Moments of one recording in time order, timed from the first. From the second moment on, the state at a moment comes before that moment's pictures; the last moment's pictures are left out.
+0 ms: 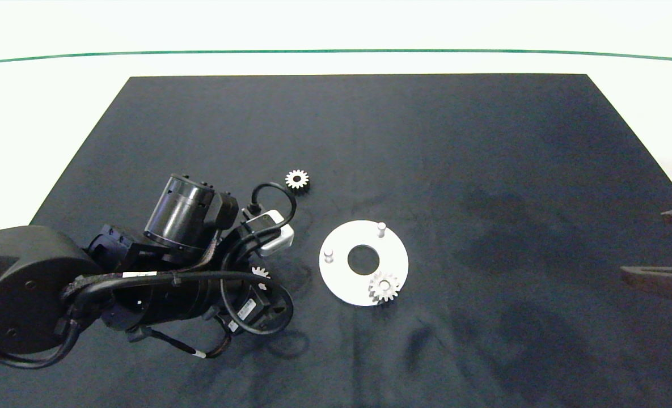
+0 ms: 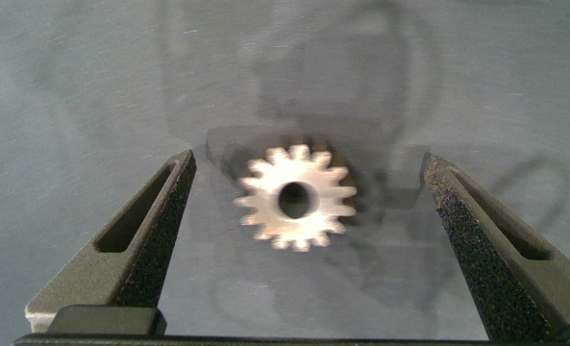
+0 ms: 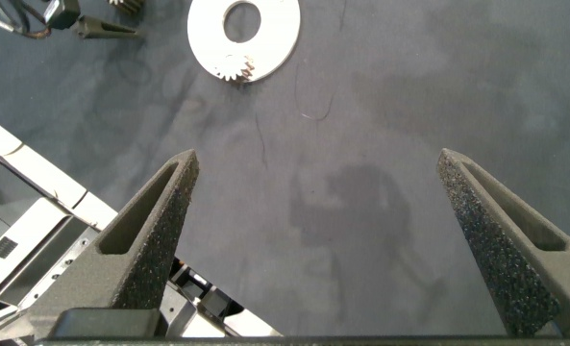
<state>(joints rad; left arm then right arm) -0.58 1.62 -0.93 0.04 0.15 0.45 0.66 1.12 -1.29 0.67 -0.10 0.00</state>
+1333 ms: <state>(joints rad) -0.56 1.61 -0.96 0.11 0.15 0.41 0.66 1.12 -1.29 0.67 -0.10 0.00</state>
